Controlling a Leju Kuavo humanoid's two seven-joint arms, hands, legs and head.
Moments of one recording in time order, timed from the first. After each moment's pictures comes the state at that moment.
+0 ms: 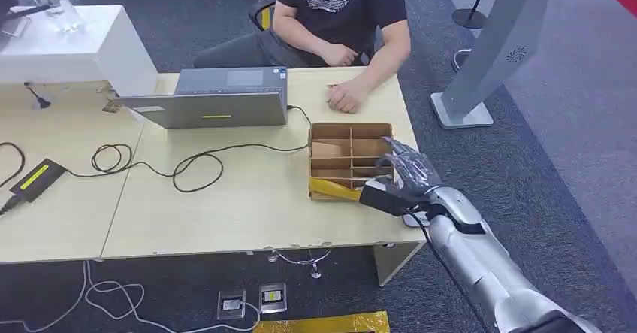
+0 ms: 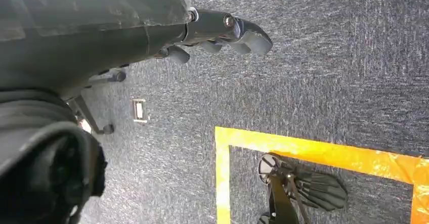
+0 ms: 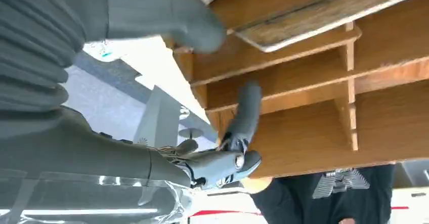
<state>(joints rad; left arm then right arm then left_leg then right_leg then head) -0.13 0.28 -0.64 -0.19 0.83 0.03 0.00 -0.68 -0.16 0.53 -0.72 0.92 -0.31 -0.28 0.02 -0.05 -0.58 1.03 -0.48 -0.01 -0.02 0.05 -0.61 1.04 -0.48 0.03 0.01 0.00</state>
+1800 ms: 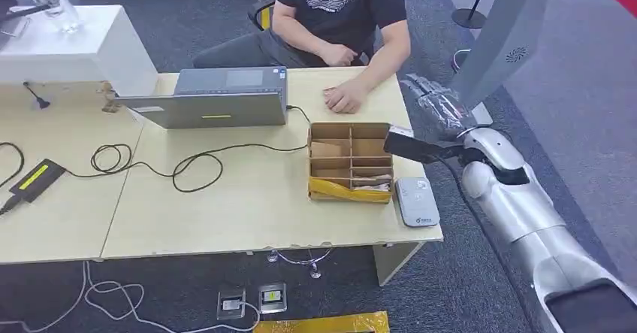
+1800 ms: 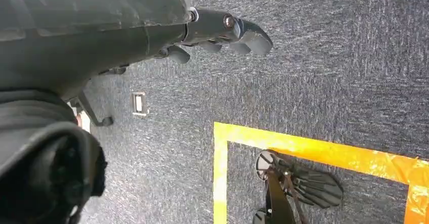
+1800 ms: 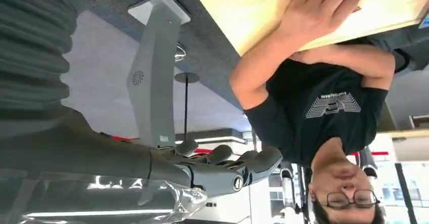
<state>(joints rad) -0.13 0.28 -0.66 -0.19 0.89 0.04 0.00 -0.86 -0.28 0.53 -0.91 0.93 -0.15 -0.24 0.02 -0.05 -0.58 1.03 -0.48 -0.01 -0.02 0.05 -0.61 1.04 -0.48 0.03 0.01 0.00</state>
